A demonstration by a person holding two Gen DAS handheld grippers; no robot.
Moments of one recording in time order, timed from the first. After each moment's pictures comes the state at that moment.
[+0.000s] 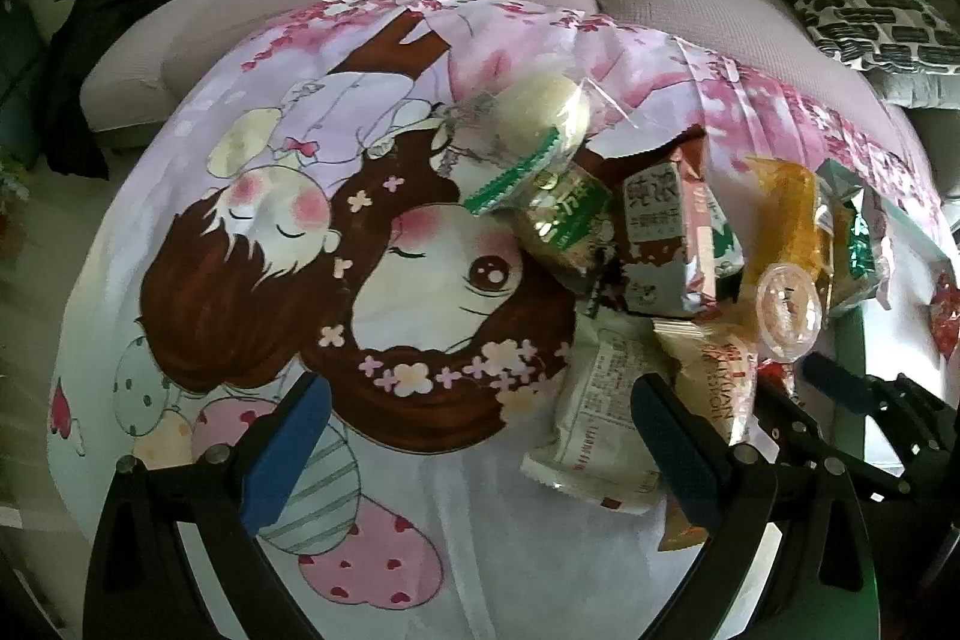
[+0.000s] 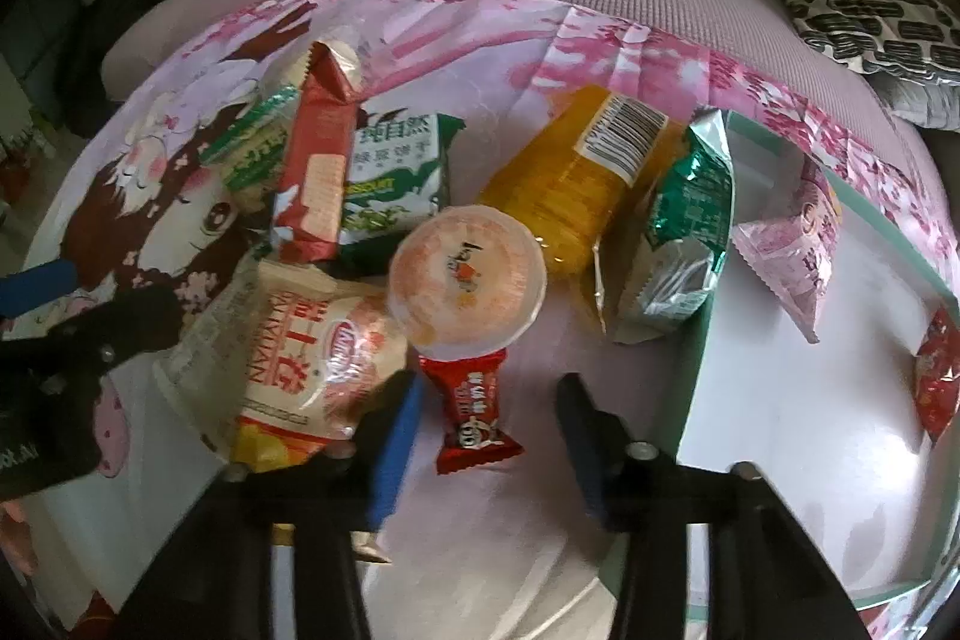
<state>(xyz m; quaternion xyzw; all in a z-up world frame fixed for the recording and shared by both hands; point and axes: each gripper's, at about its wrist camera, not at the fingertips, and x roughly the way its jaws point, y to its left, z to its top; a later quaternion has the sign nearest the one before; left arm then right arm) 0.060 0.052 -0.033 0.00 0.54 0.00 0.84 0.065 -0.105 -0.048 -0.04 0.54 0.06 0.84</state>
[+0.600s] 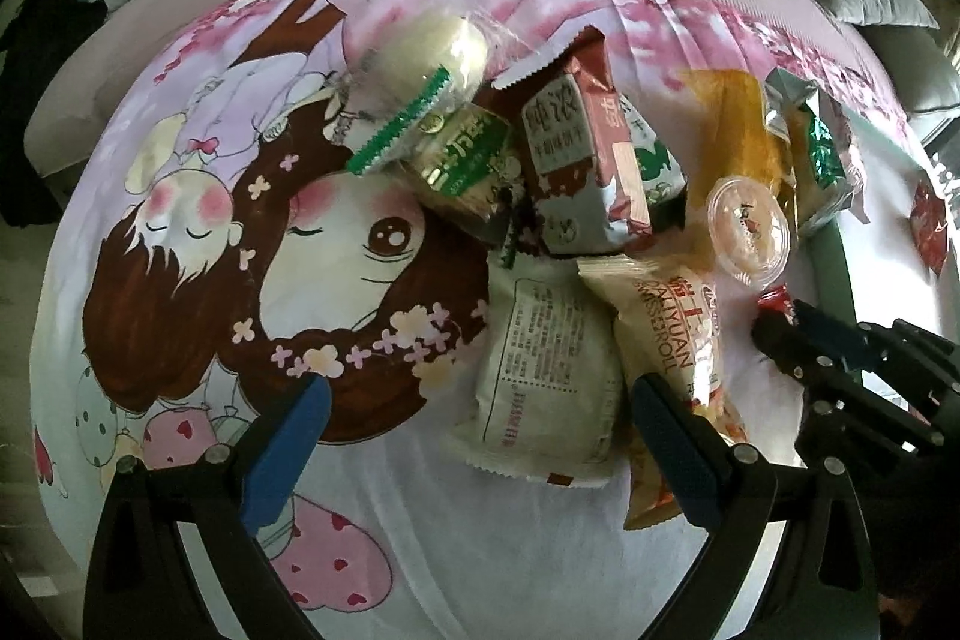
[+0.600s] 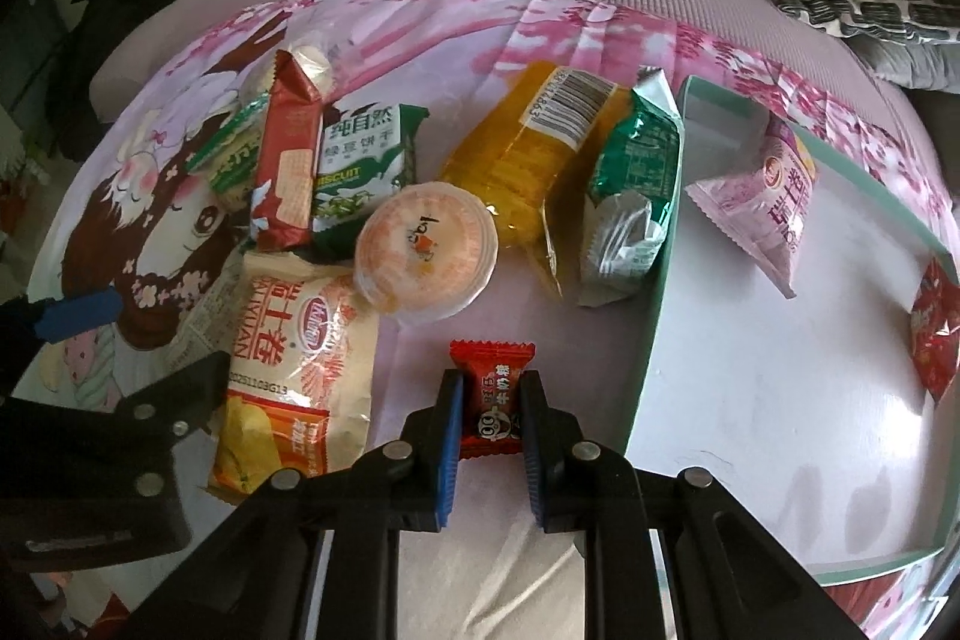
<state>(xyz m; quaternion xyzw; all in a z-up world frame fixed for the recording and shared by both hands) 0.058 0.019 -0.053 0.05 0.58 -0.06 0.81 0.051 -0.127 -0.045 -0.01 0.55 0.04 0.83</state>
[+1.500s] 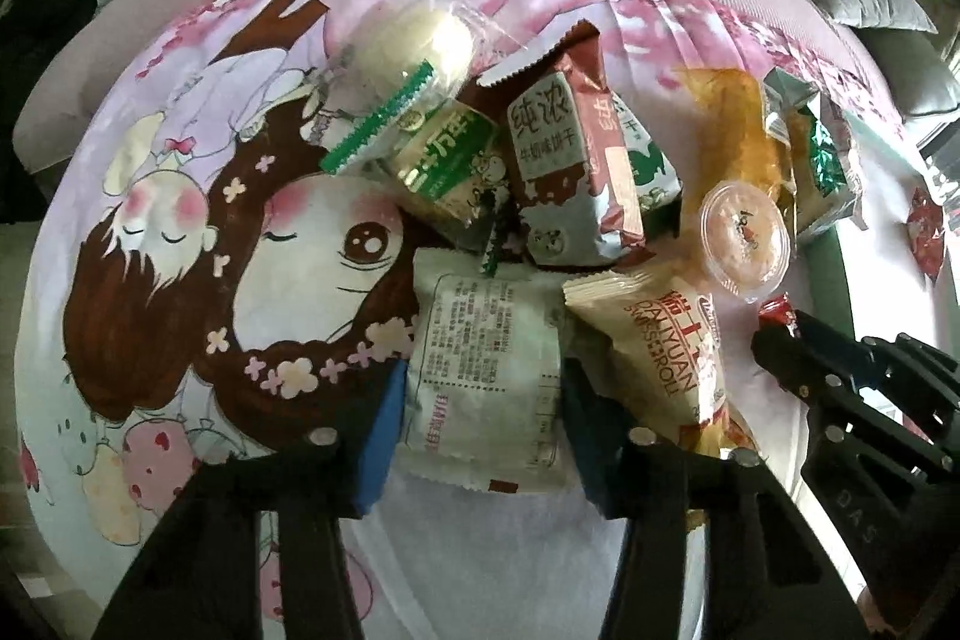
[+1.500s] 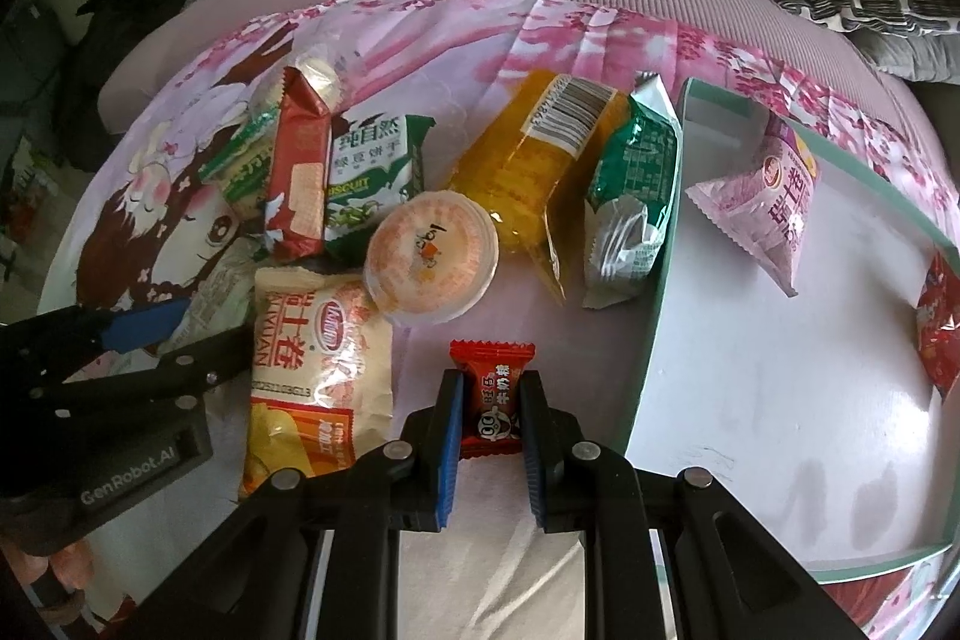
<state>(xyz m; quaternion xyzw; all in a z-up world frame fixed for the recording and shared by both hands) 0.073 0.023 -0.053 0.04 0.58 -0.07 0.81 0.048 -0.128 -0.035 0.01 0.55 0.05 0.83</state>
